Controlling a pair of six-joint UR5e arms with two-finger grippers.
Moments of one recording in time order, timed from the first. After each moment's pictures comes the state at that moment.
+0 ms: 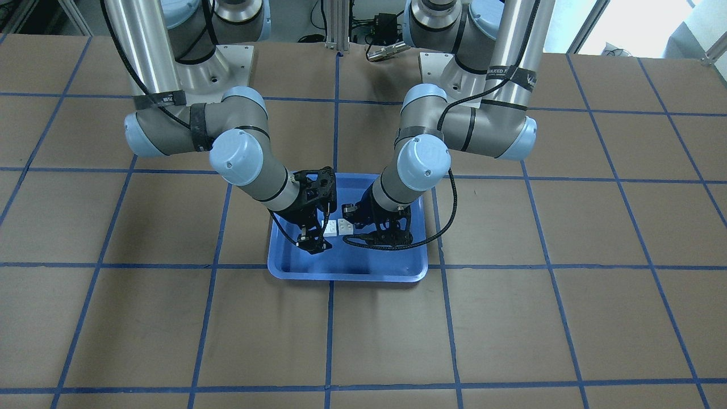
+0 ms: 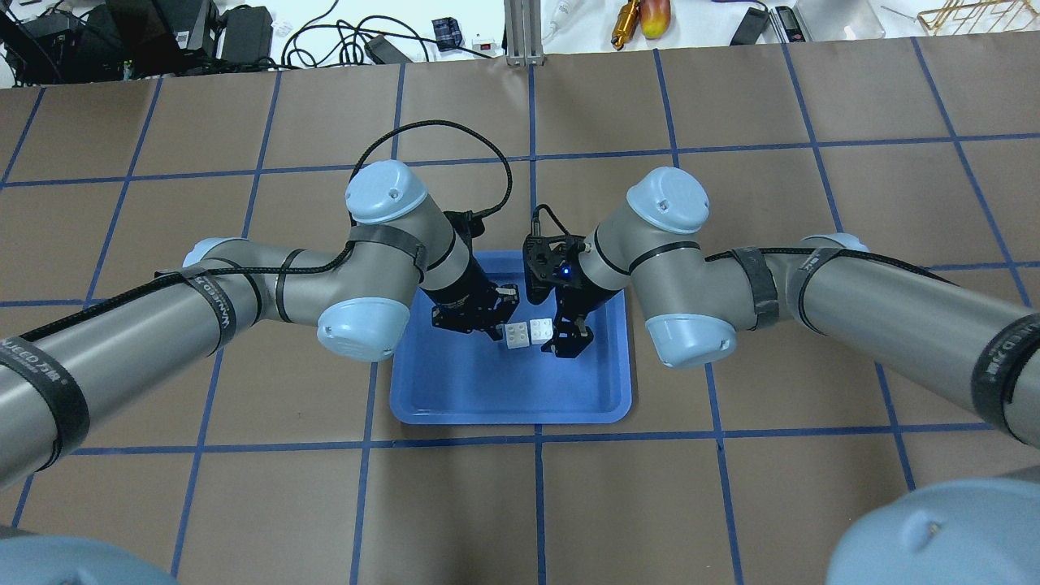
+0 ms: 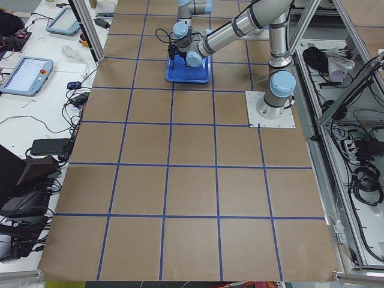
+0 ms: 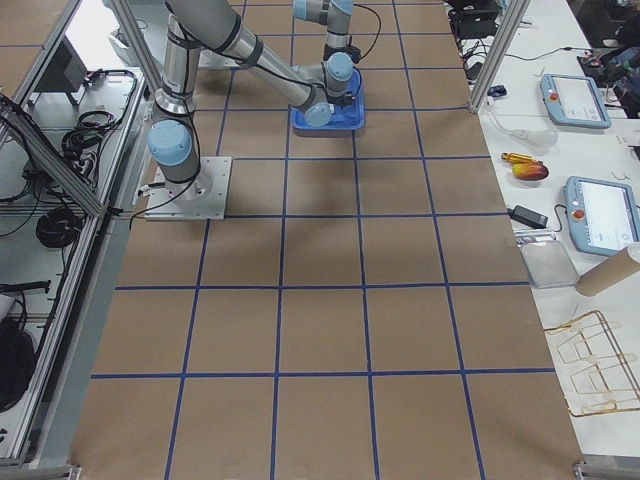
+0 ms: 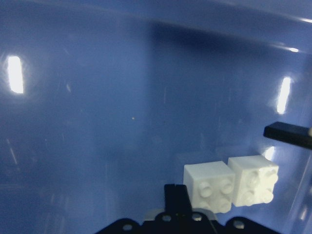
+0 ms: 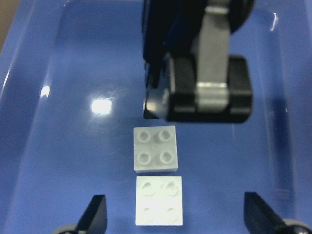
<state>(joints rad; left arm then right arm) -1.78 -1.95 -1.96 -0.88 1.27 -0.31 1.78 -1.18 1.99 -2.46 -1.11 -1.40</state>
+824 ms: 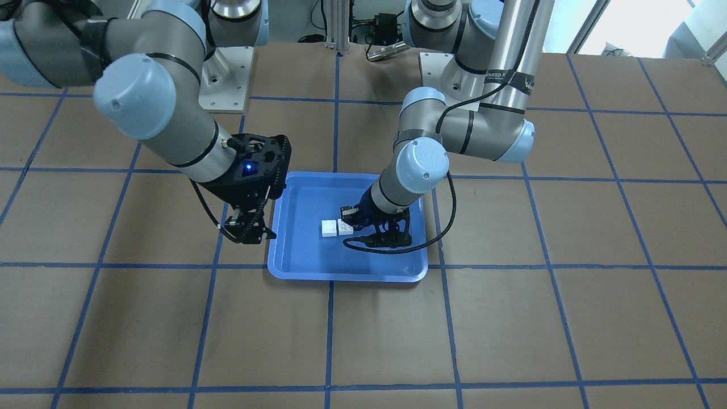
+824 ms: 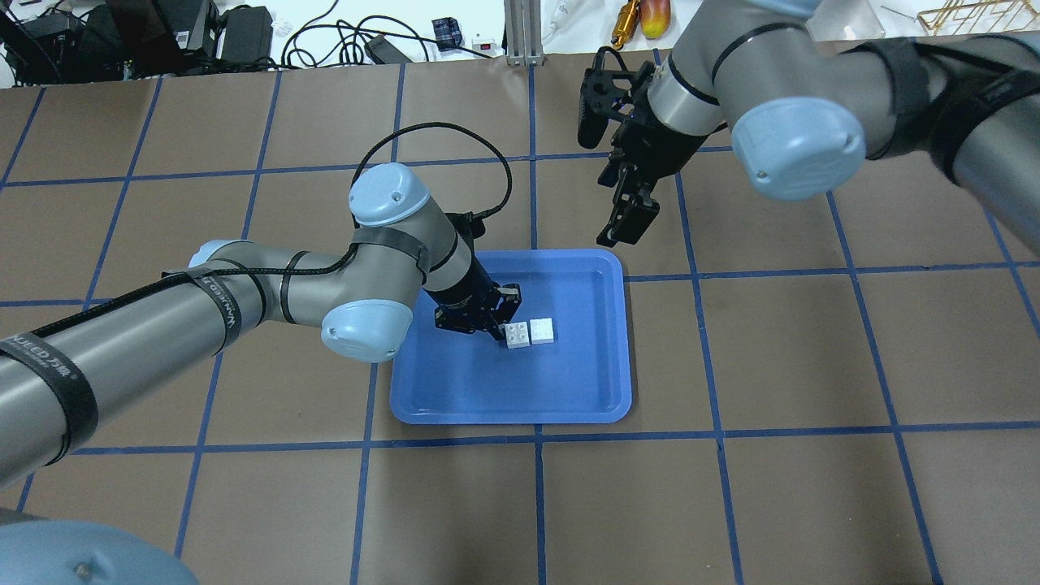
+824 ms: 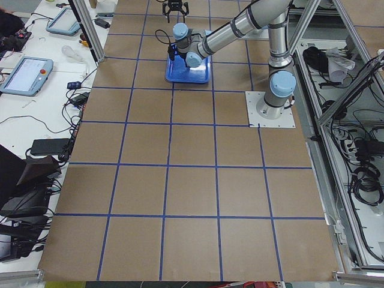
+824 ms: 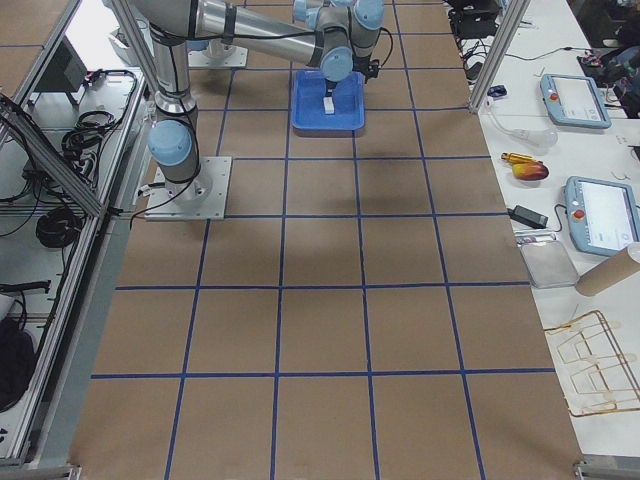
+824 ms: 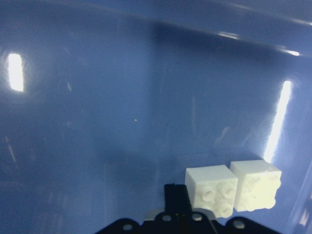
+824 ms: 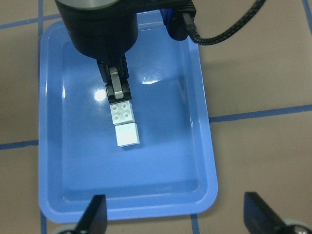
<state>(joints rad) -1.78 -1.97 -1.96 -0.85 1.25 -0.34 1.65 -1.36 1.60 -1.78 -1.22 -1.34</state>
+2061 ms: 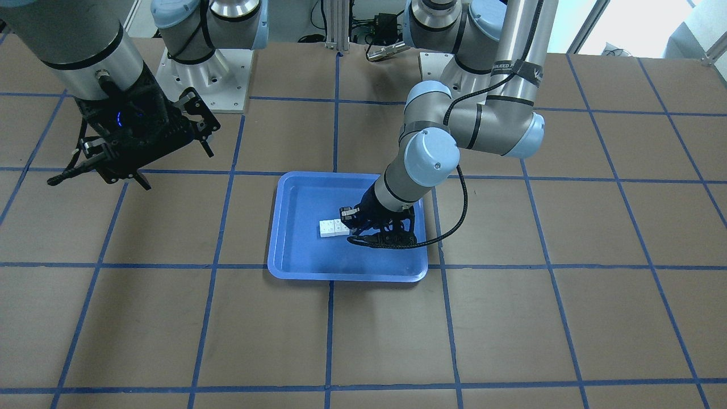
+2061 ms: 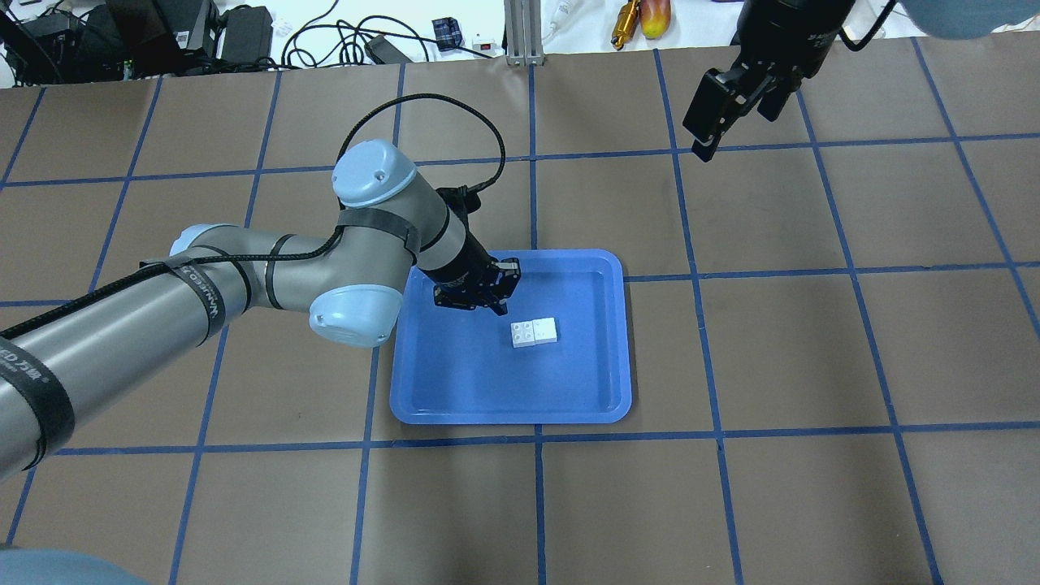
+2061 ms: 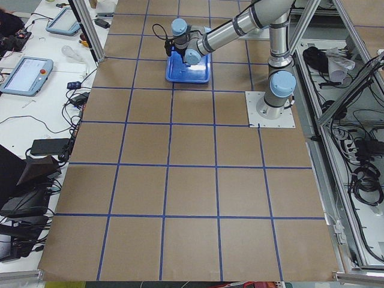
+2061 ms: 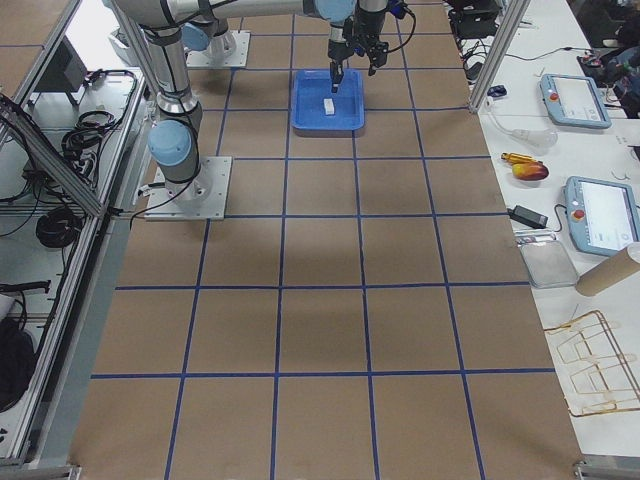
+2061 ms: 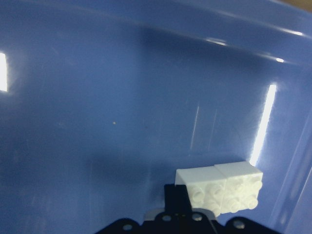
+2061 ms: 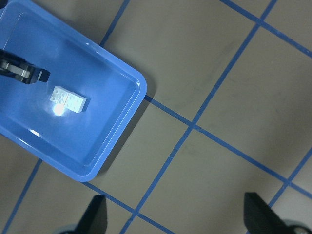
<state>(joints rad) -1.76 -1.93 -1.91 -0.86 1.23 -0.34 1.60 -1.43 1.37 -1.49 -1.52 -0.45</state>
